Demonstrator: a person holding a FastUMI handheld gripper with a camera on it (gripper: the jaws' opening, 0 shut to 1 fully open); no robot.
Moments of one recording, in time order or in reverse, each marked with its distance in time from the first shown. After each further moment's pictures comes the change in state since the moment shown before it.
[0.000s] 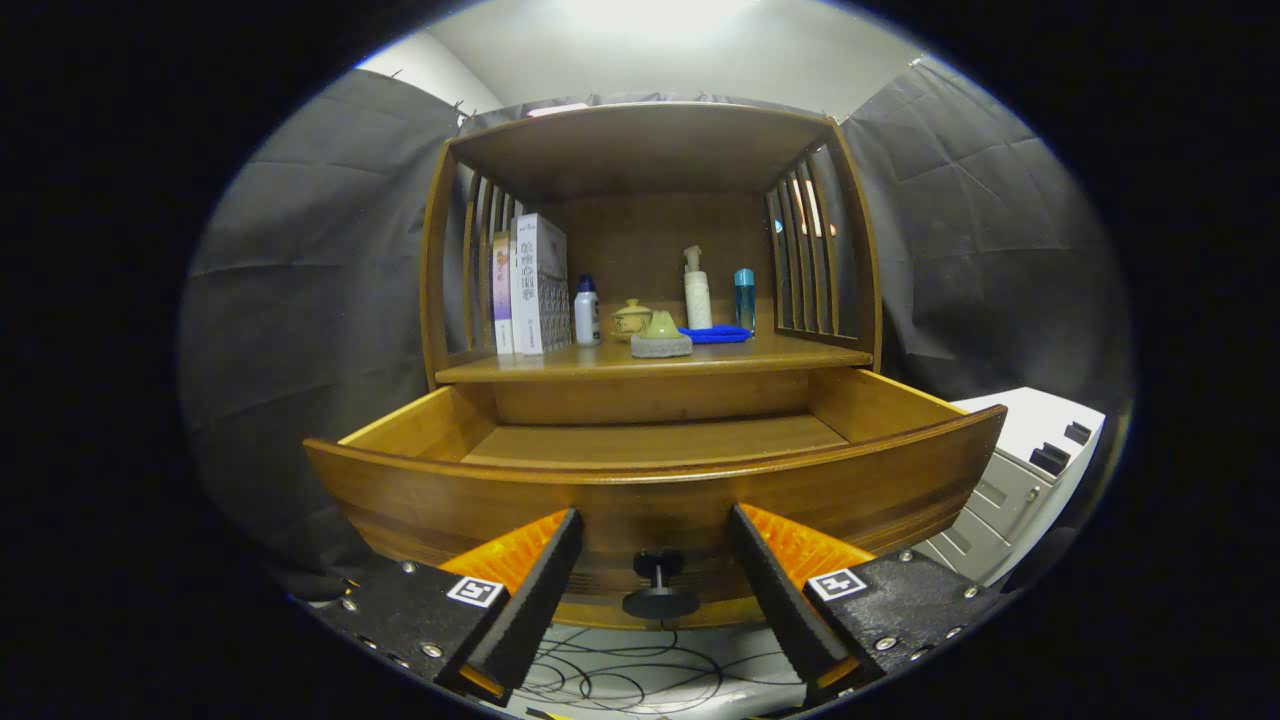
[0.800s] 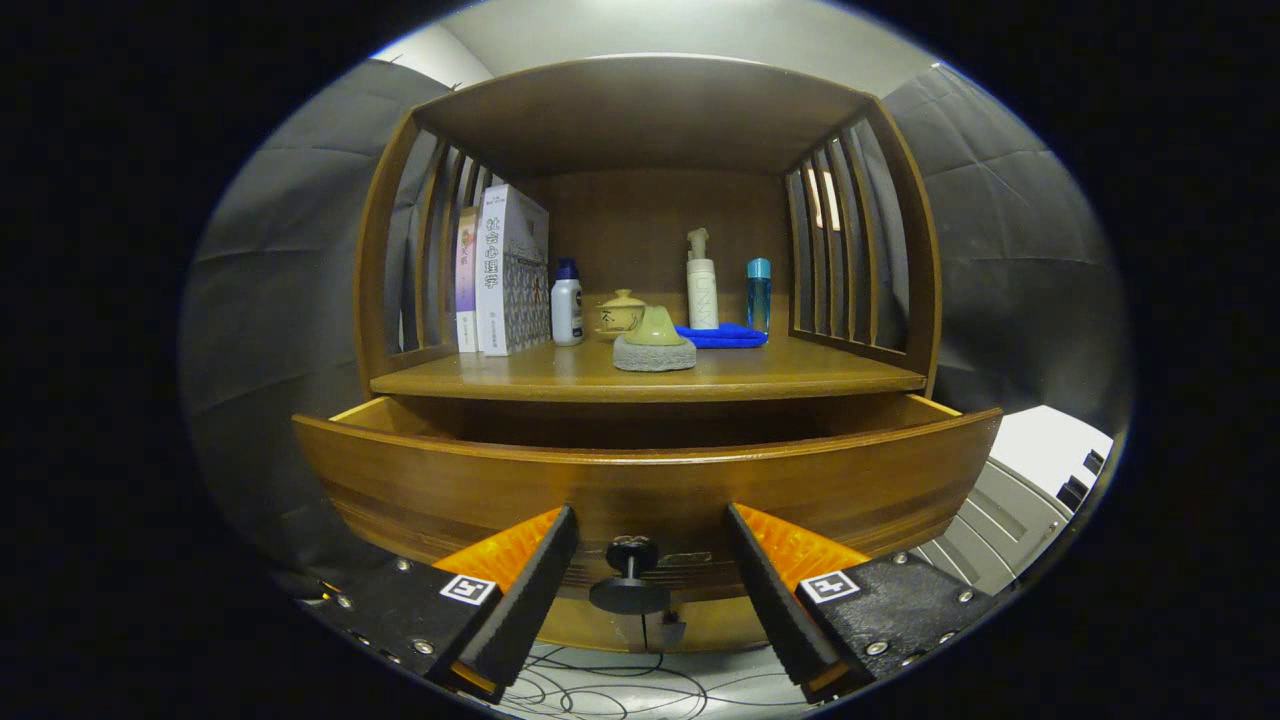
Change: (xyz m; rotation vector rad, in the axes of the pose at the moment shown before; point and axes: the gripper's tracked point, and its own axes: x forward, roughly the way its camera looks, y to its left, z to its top) arm 0.102 -0.012 0.021 -0.030 0.034 -0.014
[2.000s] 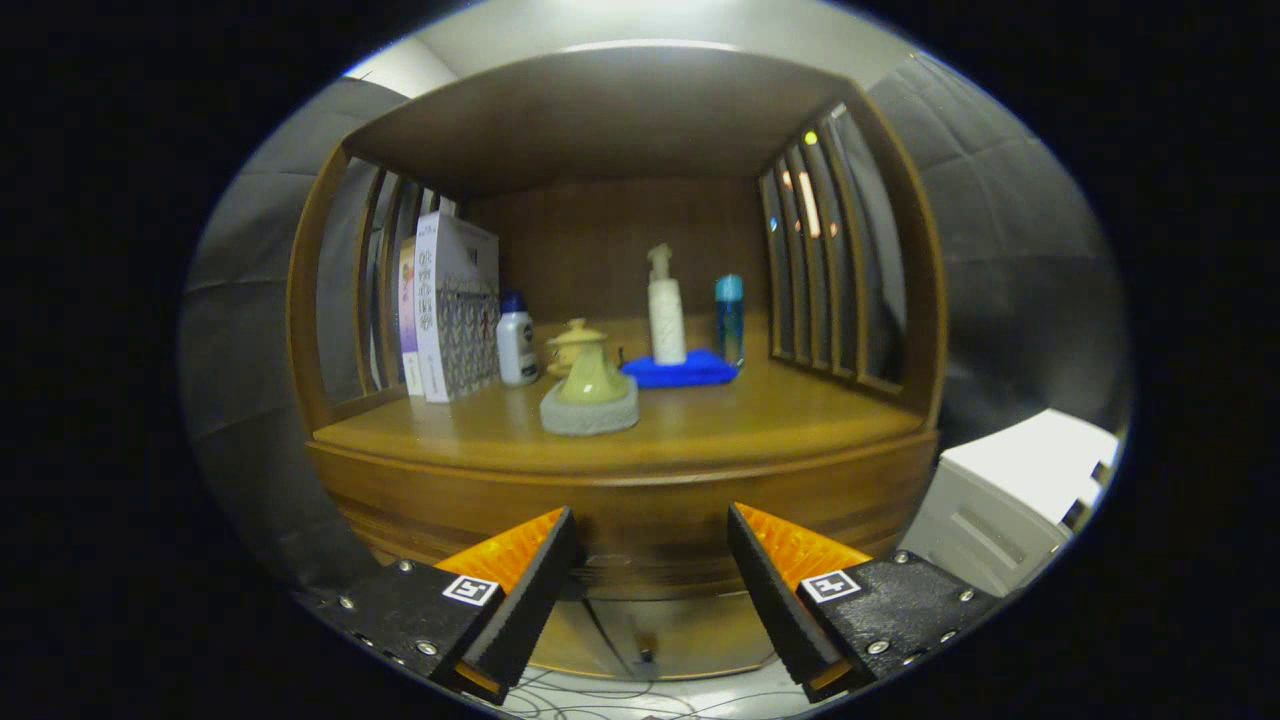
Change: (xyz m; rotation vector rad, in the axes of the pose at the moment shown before) arm 0.024 -0.063 0.067 0.005 -0.087 -0.053
